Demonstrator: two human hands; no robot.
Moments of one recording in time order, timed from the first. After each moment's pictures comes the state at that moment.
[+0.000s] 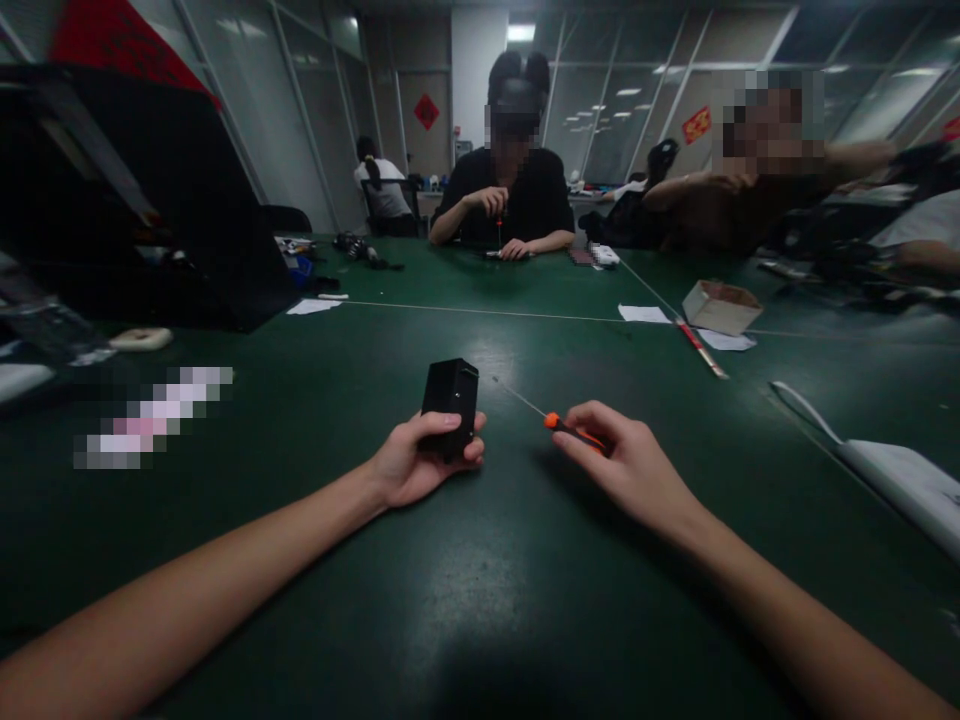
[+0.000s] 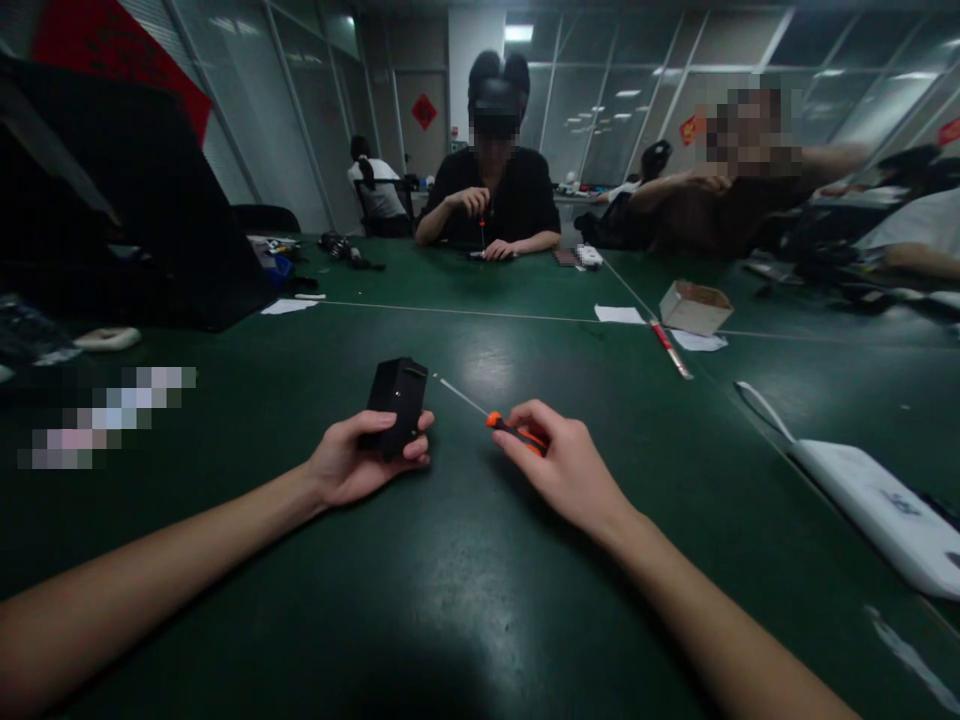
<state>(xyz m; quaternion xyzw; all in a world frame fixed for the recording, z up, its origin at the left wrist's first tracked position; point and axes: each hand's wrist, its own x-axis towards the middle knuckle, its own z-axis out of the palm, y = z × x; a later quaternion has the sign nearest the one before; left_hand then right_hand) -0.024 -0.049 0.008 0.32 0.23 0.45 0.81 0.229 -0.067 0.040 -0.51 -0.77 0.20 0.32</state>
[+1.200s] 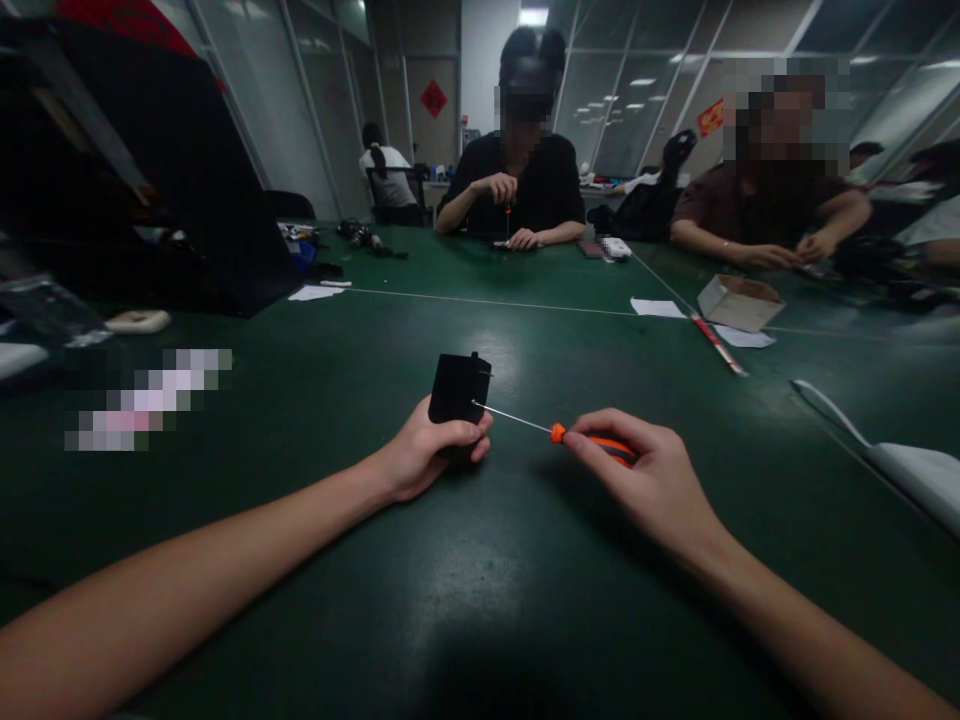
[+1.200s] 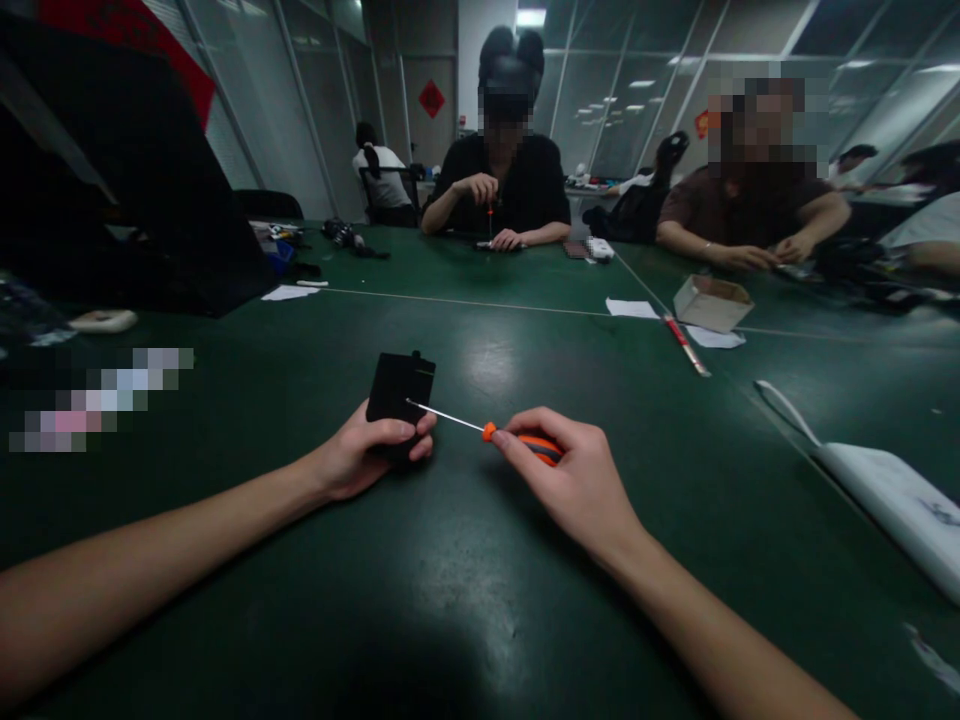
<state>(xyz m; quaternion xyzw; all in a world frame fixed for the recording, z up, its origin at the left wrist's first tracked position) -0.019 -0.047 0.002 0.48 0.26 0.45 0.71 0.219 -0.080 0.040 -0.50 -0.74 0.23 0.39</state>
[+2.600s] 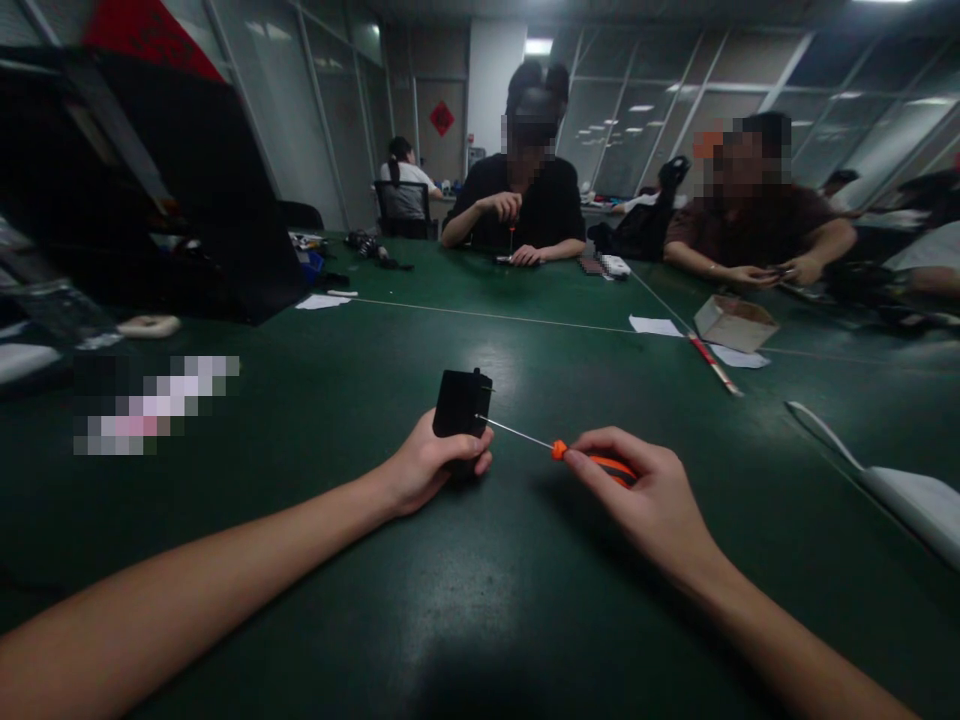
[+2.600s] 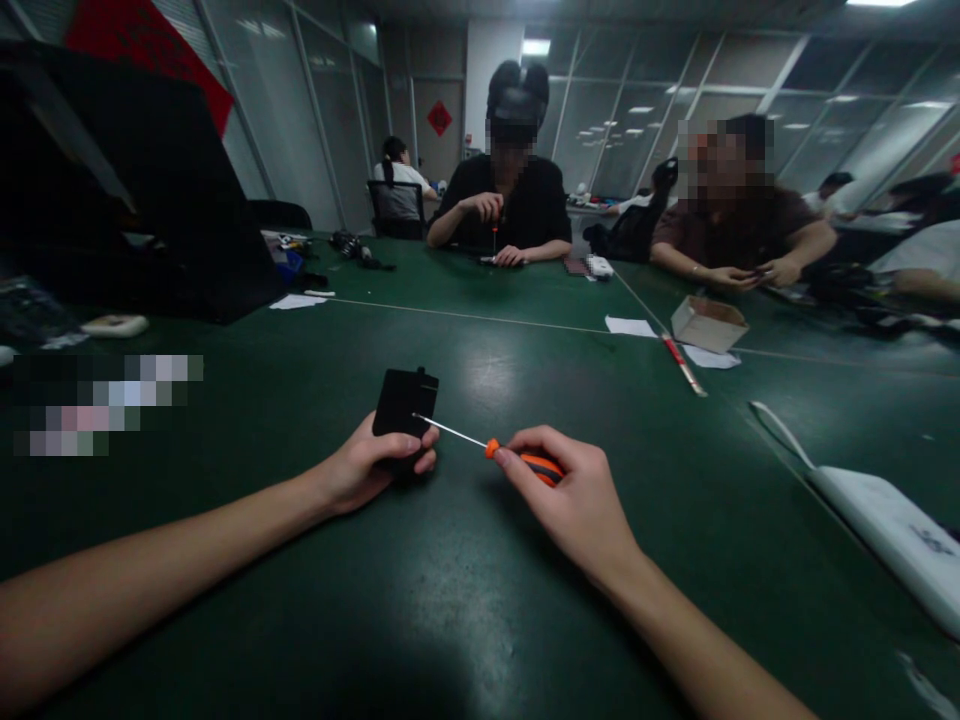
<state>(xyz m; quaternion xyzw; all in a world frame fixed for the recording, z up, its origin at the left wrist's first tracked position) -0.017 -0.047 0.001 0.49 0.26 0.46 0.70 0.217 -0.080 0.040 -0.49 -0.74 0.23 0.40</state>
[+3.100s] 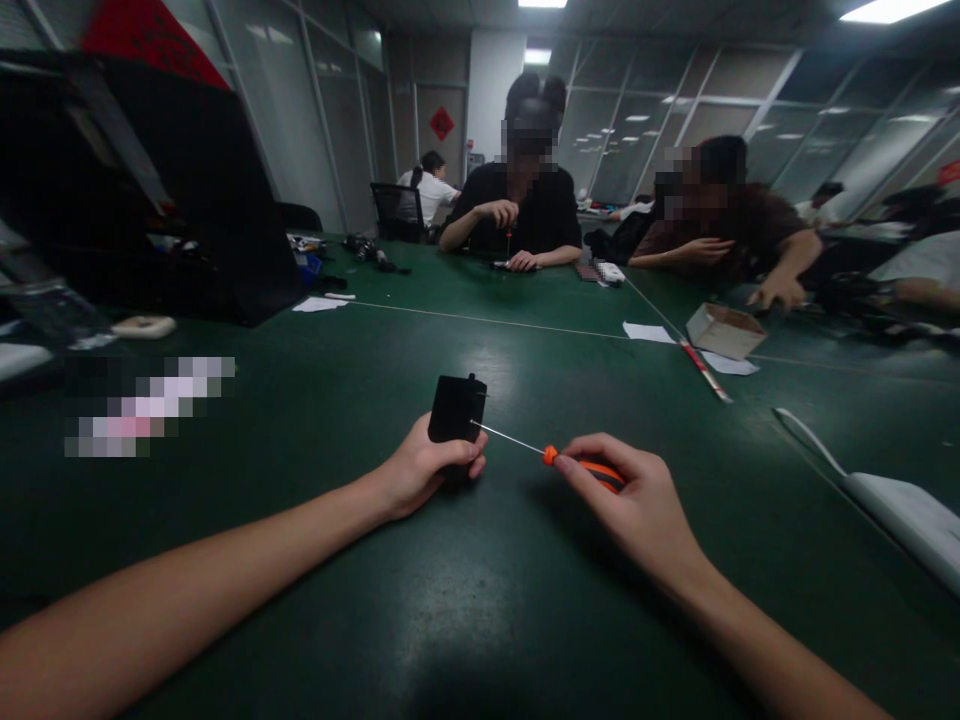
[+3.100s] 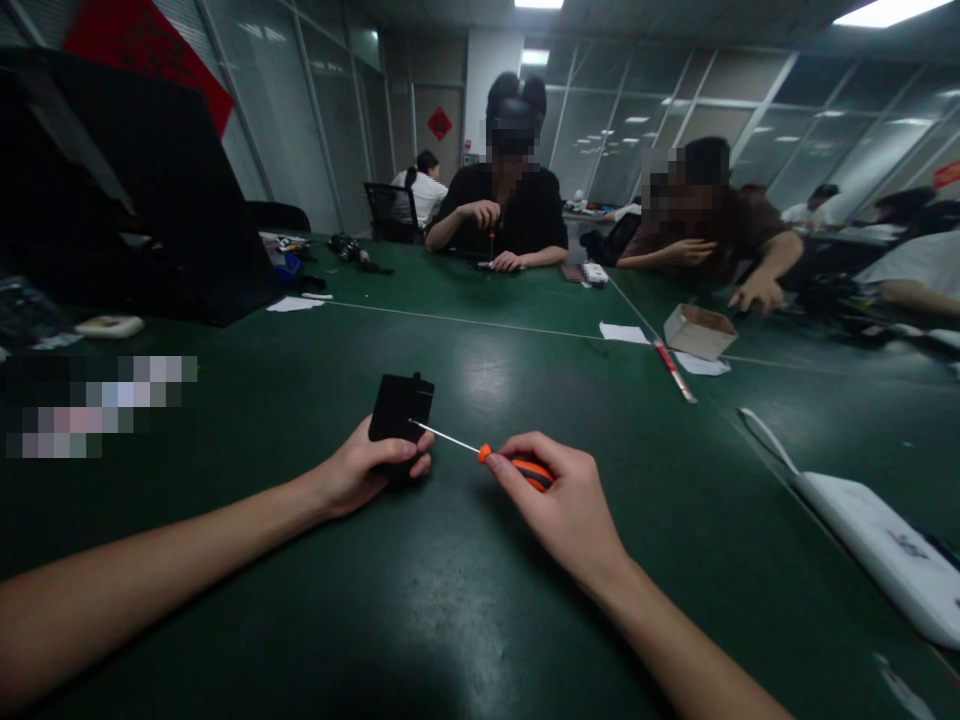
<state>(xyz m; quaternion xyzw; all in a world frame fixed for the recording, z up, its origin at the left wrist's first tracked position) -0.017 -0.047 0.000 0.49 0.26 0.46 0.69 0.216 -0.081 0.040 -0.49 -0.74 0.22 0.41</state>
